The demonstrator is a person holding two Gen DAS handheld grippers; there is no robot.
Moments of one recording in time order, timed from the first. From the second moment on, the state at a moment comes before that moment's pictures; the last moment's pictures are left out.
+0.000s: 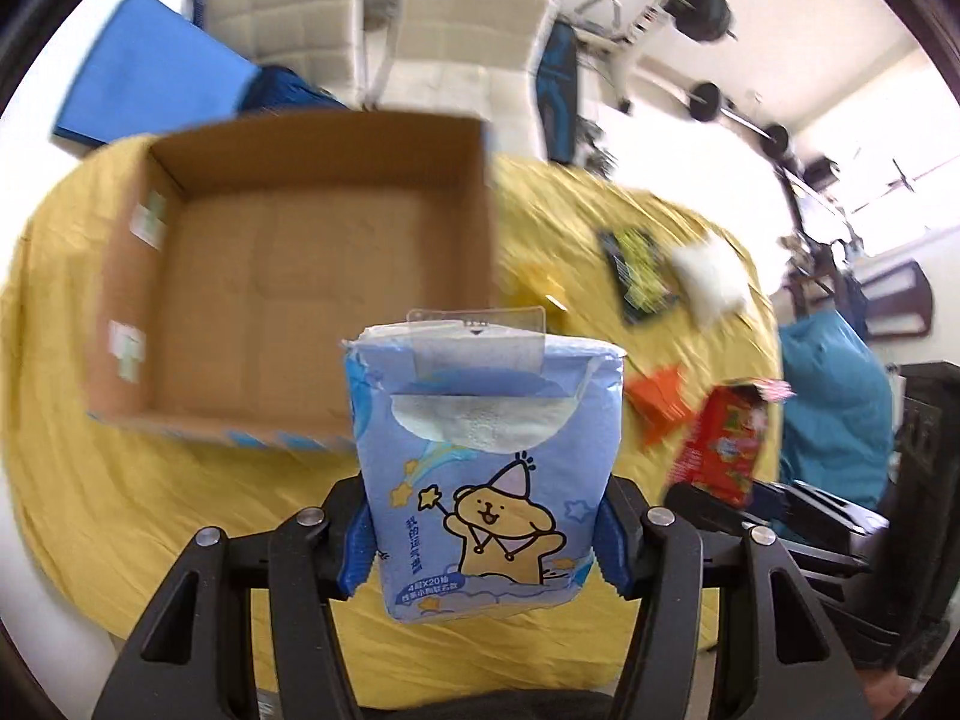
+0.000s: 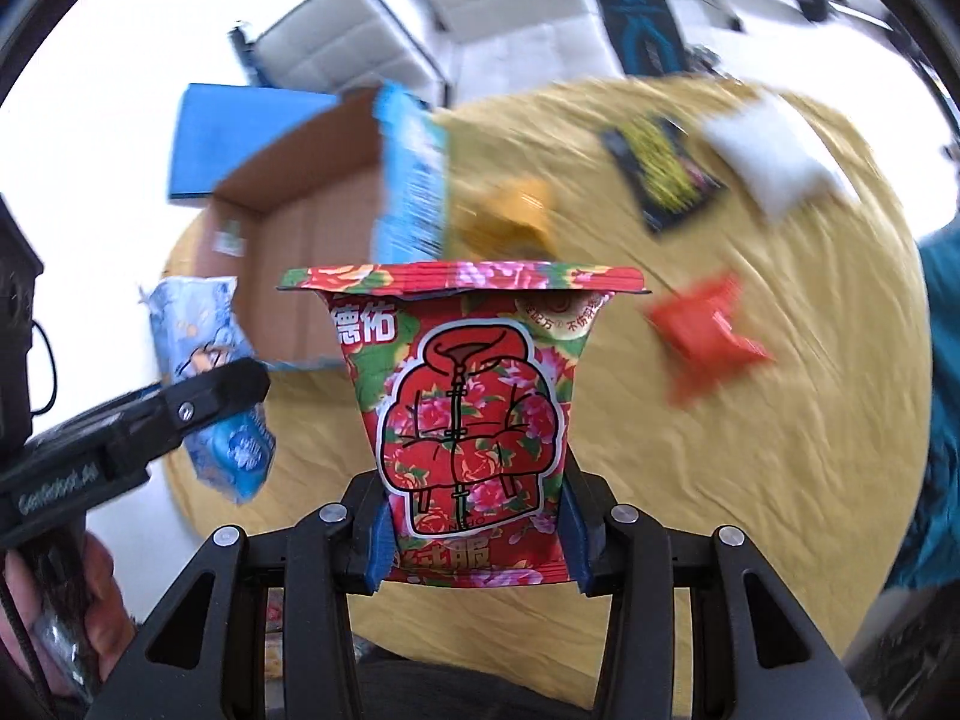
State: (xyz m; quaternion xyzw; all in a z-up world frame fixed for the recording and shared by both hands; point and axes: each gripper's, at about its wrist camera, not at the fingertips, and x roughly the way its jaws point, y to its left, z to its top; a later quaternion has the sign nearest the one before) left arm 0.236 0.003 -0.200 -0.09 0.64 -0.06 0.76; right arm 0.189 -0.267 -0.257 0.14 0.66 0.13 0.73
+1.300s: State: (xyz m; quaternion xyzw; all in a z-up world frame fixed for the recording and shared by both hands) left arm 0.444 0.117 -0.365 -0.10 0.75 -0.12 0.65; right arm 0.427 -0.020 -0.398 0.04 0.72 0.07 0.69
